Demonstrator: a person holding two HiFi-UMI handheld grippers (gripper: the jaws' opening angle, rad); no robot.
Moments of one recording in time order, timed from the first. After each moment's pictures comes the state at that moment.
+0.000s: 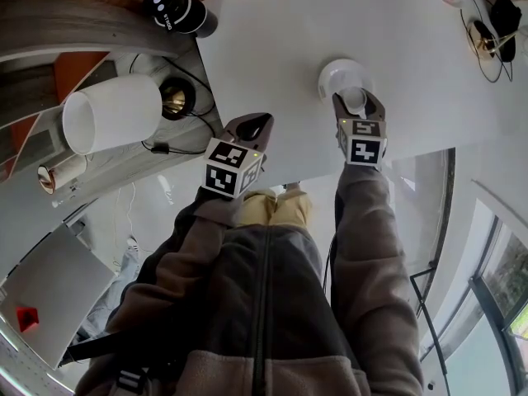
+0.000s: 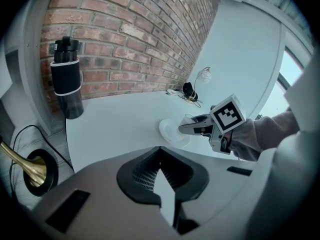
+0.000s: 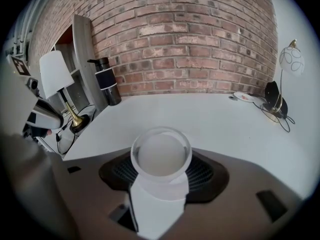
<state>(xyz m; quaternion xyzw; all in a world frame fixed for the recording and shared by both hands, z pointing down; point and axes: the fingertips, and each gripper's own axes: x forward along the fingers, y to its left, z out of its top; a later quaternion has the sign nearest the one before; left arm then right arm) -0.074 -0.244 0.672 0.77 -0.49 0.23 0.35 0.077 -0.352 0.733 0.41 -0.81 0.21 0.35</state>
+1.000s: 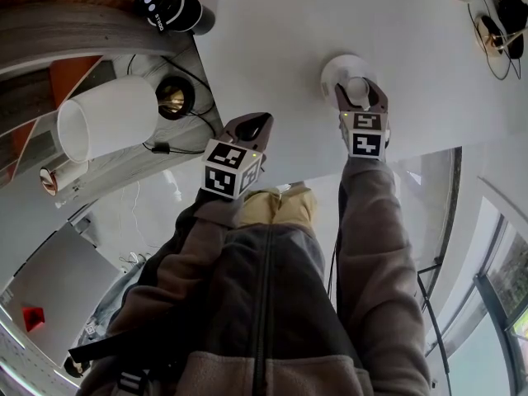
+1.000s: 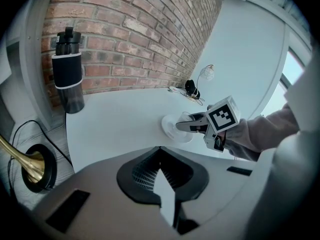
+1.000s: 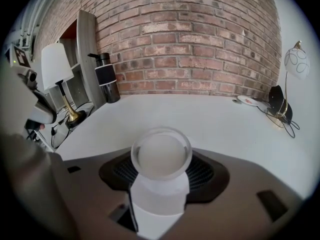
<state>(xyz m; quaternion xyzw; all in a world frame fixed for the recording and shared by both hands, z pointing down) -0.077 -0.243 0.687 0.76 -0.49 0.24 0.36 0.073 -0.371 0.755 0.40 -0.83 0.18 0.35</state>
